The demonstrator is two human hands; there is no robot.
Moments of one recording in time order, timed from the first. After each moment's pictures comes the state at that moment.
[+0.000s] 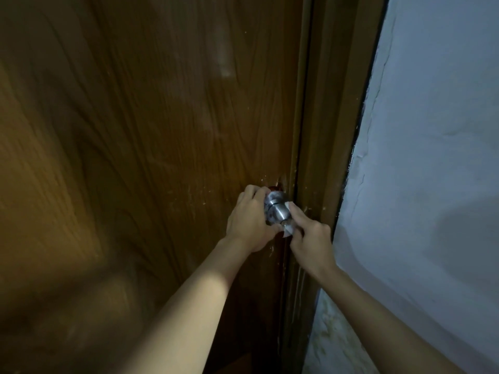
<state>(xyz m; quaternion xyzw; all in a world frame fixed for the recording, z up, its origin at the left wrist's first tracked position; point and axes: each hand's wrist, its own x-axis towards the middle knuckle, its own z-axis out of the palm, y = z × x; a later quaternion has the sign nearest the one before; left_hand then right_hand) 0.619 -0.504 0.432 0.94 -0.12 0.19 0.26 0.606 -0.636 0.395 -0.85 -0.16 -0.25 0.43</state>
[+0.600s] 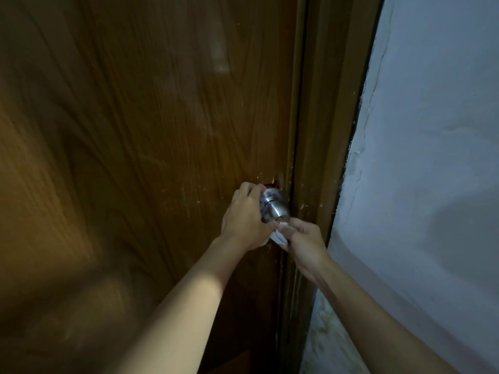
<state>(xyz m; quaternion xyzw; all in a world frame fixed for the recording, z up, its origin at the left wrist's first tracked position) 0.623 -0.505 0.429 0.94 -0.11 0.20 0.26 0.611 -0.634 0.390 -0.67 -0.03 0.04 0.74</state>
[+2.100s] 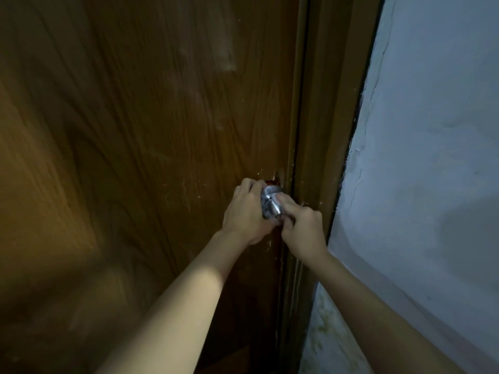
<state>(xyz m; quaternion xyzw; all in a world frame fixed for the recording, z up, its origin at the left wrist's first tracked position) 0.623 -0.508 0.430 0.94 -0.11 0.20 0.26 0.616 -0.634 0.404 -0.86 -0.18 -0.23 0.42</state>
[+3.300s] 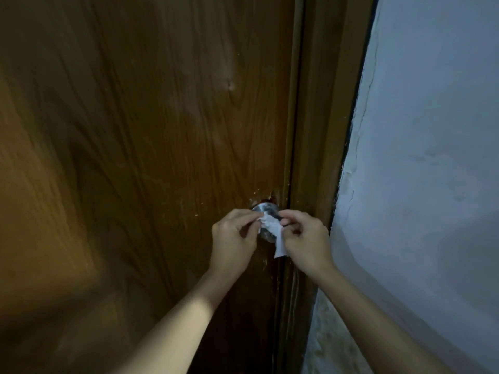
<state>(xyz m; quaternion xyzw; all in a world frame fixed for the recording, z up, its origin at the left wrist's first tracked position) 0.594 -0.505 0.425 0.82 -0.12 0.39 0.40 0.609 -0.643 0.425 -0.82 -0.11 -0.19 0.53</state>
